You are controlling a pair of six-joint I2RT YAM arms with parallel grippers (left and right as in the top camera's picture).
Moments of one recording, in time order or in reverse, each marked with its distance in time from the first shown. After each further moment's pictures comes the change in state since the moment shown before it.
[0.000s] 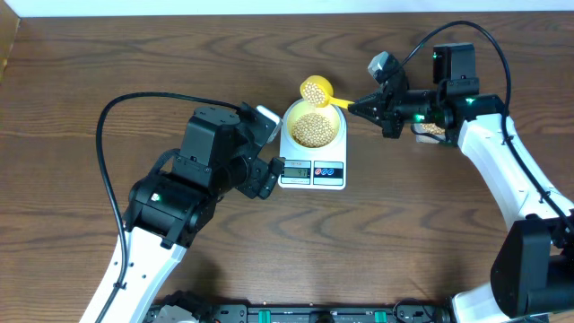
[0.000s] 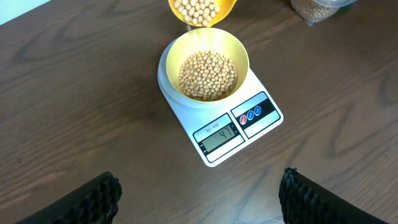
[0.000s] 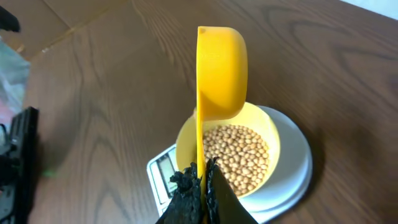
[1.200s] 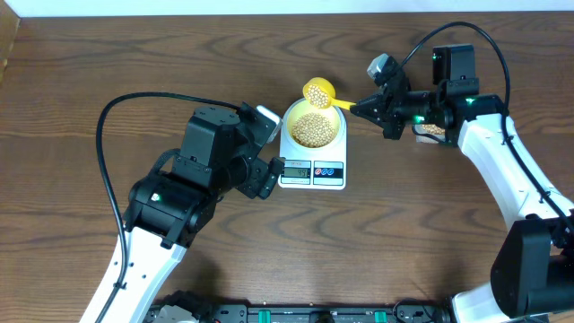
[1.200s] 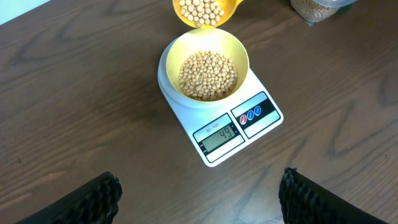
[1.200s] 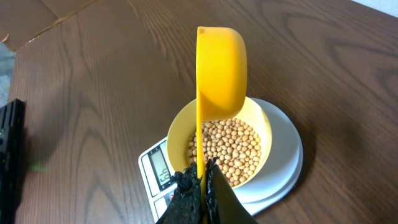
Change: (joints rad) left arm 0.000 0.000 0.000 0.000 0.000 0.000; right arm 0.000 0.000 0.000 -0.021 0.037 -0.037
